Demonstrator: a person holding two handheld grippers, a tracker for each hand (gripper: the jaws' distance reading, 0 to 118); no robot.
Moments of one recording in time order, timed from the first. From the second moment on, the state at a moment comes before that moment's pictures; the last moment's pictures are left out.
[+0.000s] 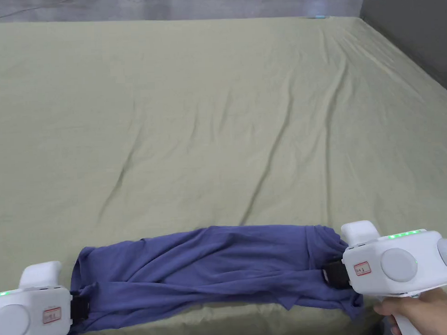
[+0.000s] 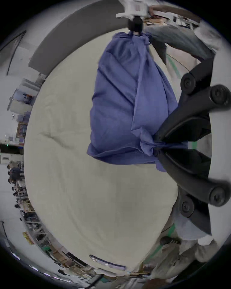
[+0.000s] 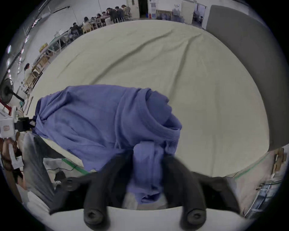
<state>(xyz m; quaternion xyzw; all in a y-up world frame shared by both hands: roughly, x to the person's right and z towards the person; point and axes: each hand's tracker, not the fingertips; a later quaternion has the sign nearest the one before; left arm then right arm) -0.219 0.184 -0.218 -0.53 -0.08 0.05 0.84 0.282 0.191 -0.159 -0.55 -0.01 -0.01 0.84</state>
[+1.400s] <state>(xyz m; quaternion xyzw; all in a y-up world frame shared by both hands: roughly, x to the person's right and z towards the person) -0.295 0.113 -0.287 -0.46 -0.31 0.42 0.72 0.235 0.281 -0.178 -0.42 0.01 -0.03 0.91</state>
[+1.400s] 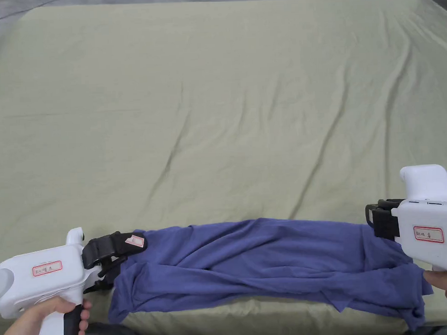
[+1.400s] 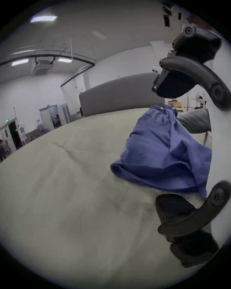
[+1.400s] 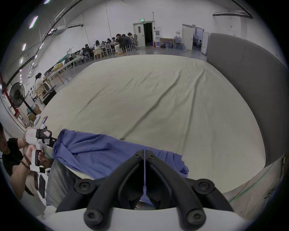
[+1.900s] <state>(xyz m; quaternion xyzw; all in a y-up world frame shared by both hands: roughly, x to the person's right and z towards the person) -0.247 0.109 -0.309 -0.48 -0.30 0.37 0.73 0.240 0.285 -0.171 -0.42 0.01 -0.03 0.91</state>
